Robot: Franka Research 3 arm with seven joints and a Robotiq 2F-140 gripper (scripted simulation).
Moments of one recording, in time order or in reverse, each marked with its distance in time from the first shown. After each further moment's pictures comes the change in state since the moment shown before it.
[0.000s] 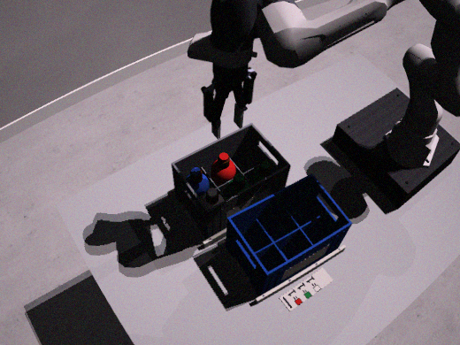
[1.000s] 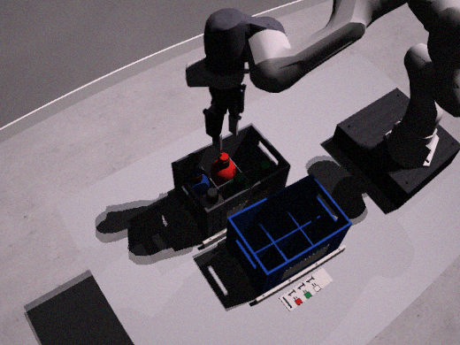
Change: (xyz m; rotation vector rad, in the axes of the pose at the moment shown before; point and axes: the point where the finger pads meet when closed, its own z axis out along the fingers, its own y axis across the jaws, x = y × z) arm 0.034 0.020 0.089 -0.051 0.003 -0.277
